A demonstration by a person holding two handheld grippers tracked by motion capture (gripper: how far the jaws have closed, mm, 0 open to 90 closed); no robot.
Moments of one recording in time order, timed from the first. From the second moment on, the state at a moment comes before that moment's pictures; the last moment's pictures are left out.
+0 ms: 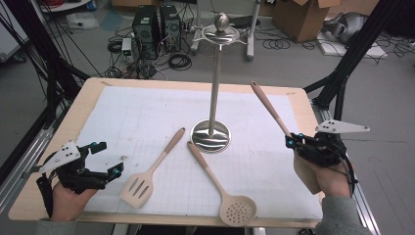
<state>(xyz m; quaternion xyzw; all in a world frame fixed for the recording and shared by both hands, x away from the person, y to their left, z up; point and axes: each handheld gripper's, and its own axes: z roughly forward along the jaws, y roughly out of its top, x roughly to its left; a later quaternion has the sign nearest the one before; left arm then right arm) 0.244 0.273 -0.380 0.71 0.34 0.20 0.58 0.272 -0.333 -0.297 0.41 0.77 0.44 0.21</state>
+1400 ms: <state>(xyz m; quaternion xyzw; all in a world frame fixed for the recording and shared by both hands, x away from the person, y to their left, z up) 0.227 0.281 -0.384 0.71 0.35 0.21 0.57 0.256 -0.342 -0.230 0.37 0.75 0.51 0.22</state>
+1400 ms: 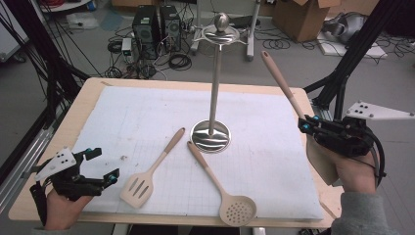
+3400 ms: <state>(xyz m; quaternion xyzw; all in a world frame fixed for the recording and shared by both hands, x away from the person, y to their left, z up) 0.236 0.280 -0.384 0.71 0.34 0.20 0.58 0.269 -0.316 -0.207 0.33 0.76 0.53 0.19</state>
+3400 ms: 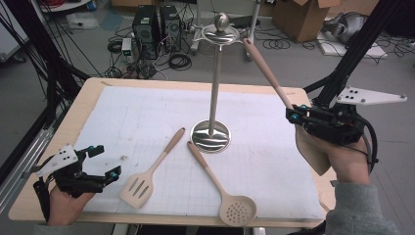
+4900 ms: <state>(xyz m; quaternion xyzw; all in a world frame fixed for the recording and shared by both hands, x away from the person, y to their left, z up) 0.231 0.285 -0.385 0.71 0.35 0.20 0.58 0.292 -0.302 -0.233 0.32 0.77 0.52 0.17</state>
